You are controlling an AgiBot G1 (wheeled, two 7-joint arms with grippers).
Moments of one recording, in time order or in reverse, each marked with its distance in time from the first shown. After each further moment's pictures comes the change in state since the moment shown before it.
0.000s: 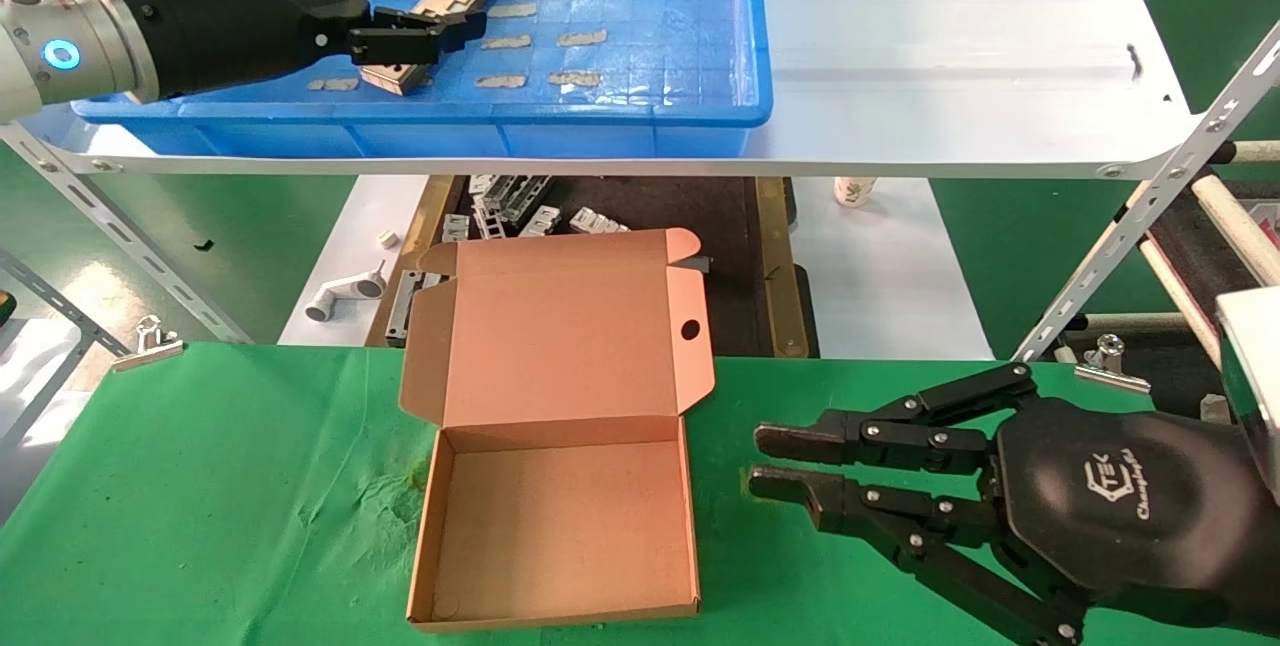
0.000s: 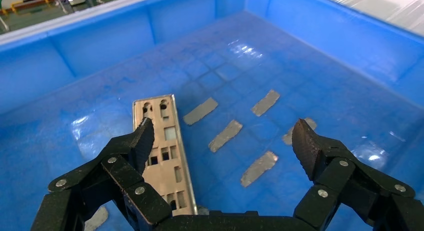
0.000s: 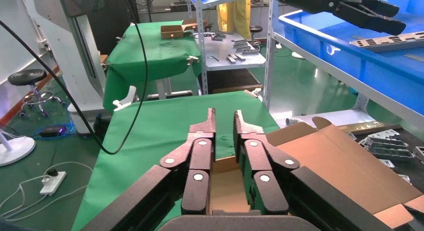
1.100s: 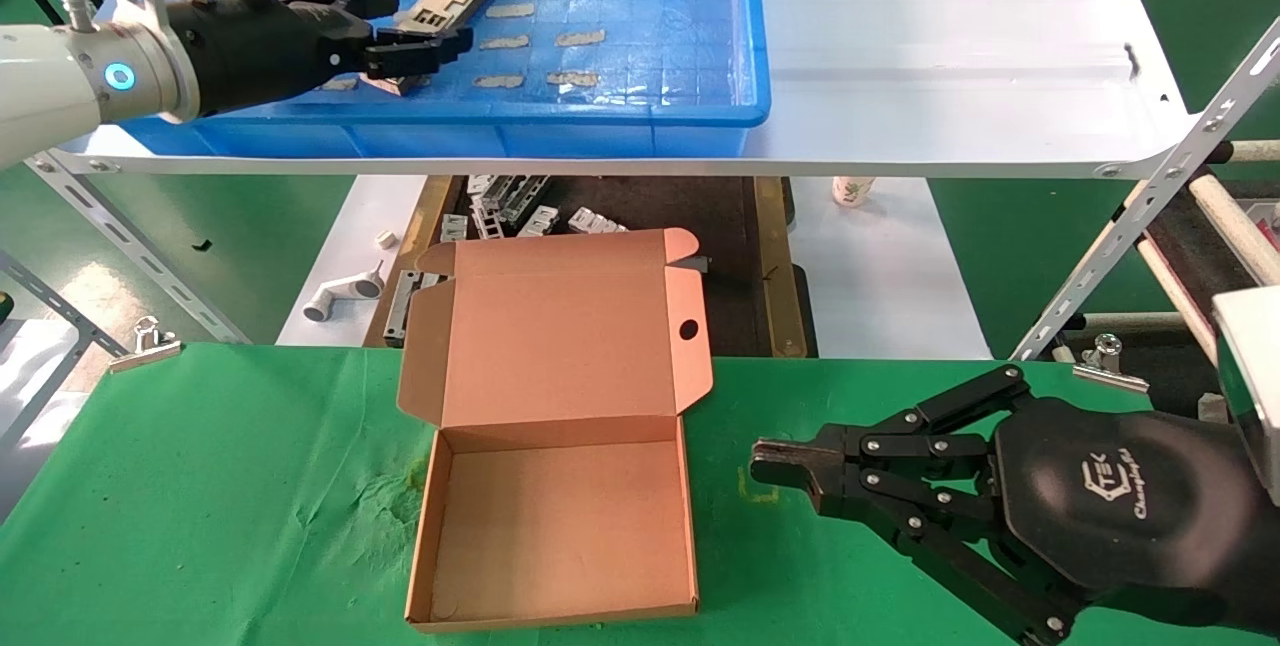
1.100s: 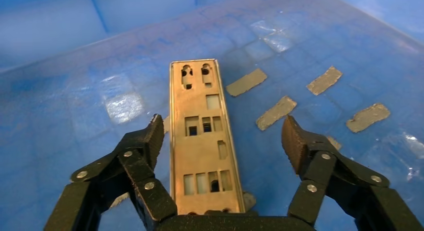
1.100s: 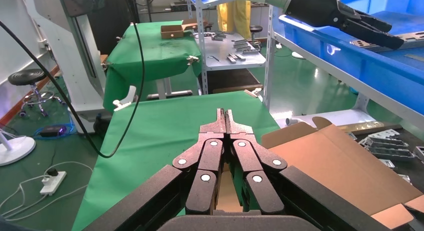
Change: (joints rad) left arm -0.066 0.093 0.001 0.262 0.010 -0.125 0.091; right arm 0.000 0.000 -0.001 0.000 0.001 0.000 0.000
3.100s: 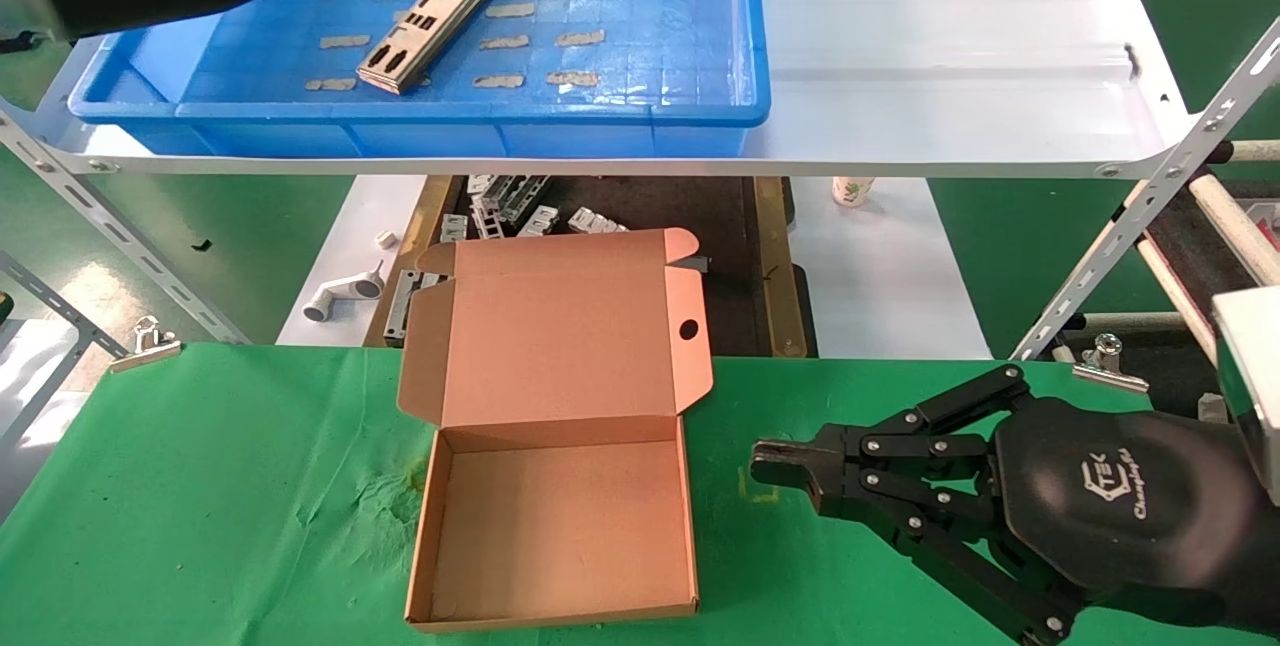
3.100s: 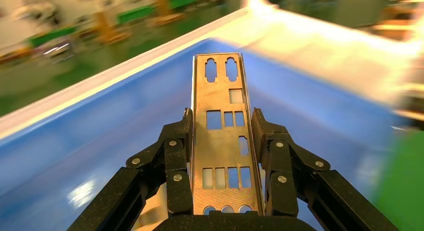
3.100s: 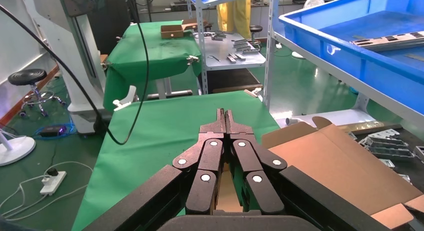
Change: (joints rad) left arm -0.072 -0.120 -0.040 -0.081 -0.069 0.383 0.094; right arm 0.000 0.001 -0.001 0.000 0.001 0.001 -0.001
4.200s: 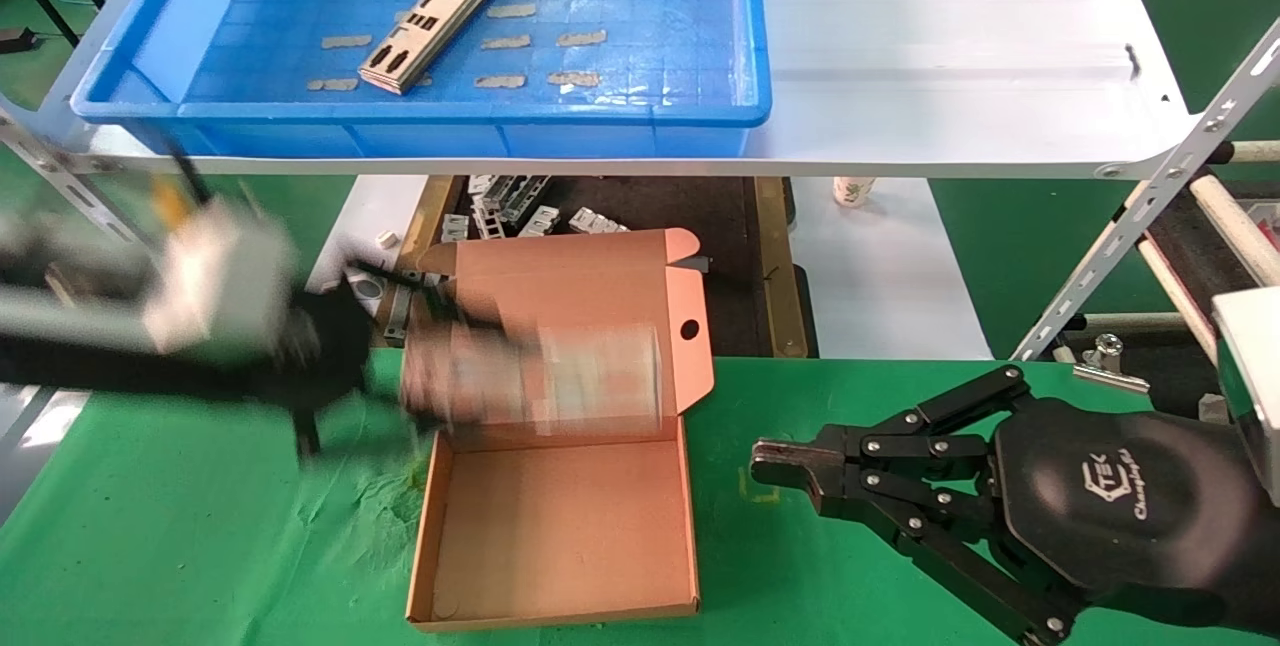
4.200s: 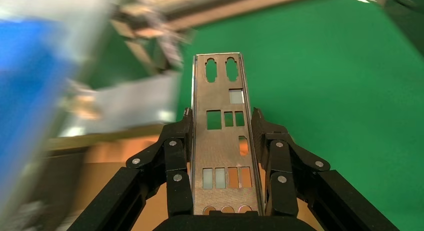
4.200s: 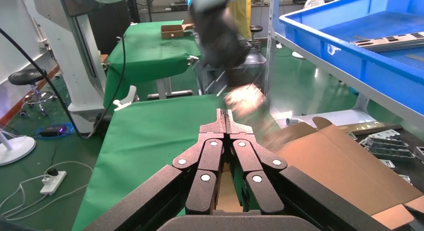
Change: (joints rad) left arm 0.293 -0.267 0.399 -0.697 -0.237 0.279 0.052; right arm 0.000 0.000 -0.001 0.000 0.001 0.000 0.000
